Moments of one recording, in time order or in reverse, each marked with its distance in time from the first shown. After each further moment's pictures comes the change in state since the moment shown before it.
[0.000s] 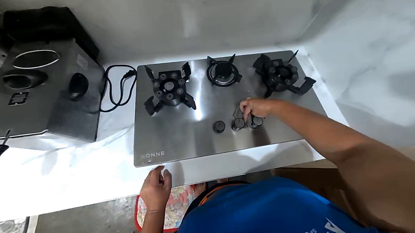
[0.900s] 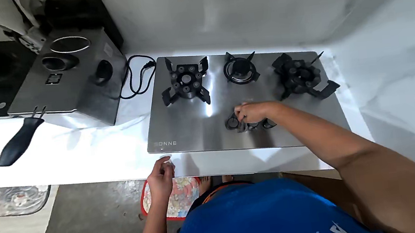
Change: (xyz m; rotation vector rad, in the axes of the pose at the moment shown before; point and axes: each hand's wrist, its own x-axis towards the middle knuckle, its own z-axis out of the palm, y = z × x) left_hand 0.002 0.017 -0.030 -0.534 -0.122 -0.374; right_hand 0.042 -0.081 -0.008 -0.116 -0.261 -0.055
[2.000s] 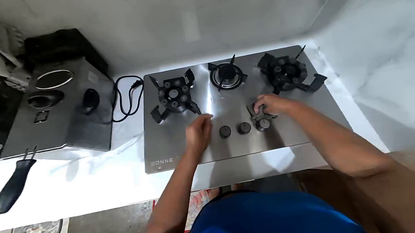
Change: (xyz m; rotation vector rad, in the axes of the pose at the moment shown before) left_hand 0.112 0.141 0.117 0.108 -0.331 0.463; right_hand -0.066 0.084 0.019 0.258 0.421 0.267
